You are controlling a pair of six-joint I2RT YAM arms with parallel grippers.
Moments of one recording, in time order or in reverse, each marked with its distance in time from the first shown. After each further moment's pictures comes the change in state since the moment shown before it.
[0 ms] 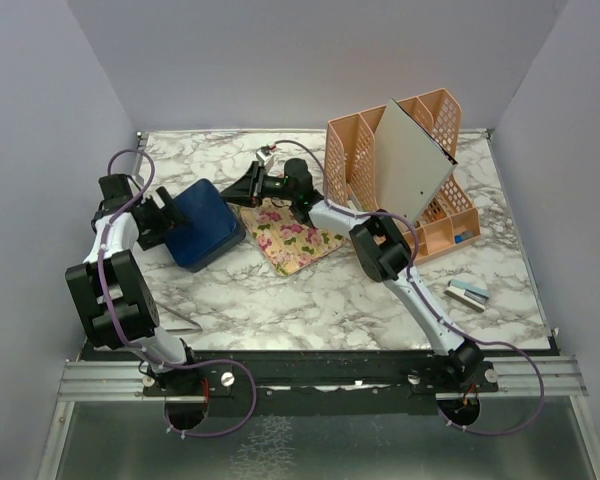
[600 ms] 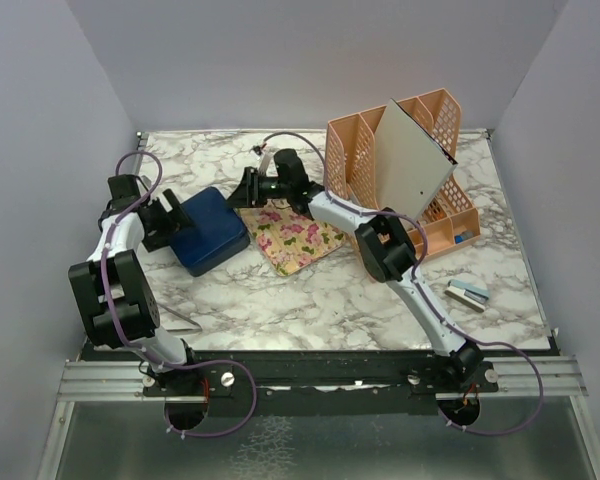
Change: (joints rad) left arm -0.040 0.000 -0.016 -0.002 -0.016 -0.014; right arm 0.013 -0.078 0.055 -0.546 0.035 -0.637
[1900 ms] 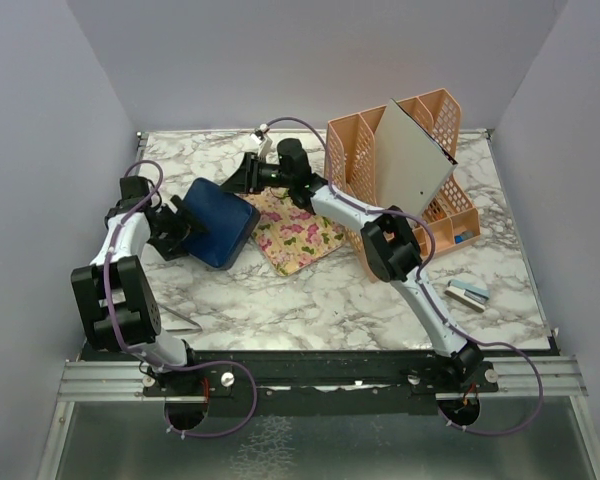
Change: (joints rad) left arm -0.060 -0.019 -0.001 -0.138 0.037 -0.216; right arm 0.000 -0.065 -0.024 0.137 0.036 0.047
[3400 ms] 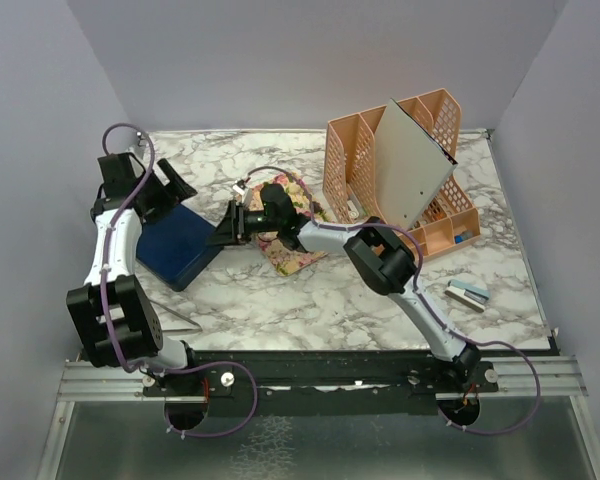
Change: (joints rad) left arm 0.030 -0.102 0.086 0.161 0.016 0.120; right arm 0.149 -0.063 -0.383 0.287 -0.041 0.311
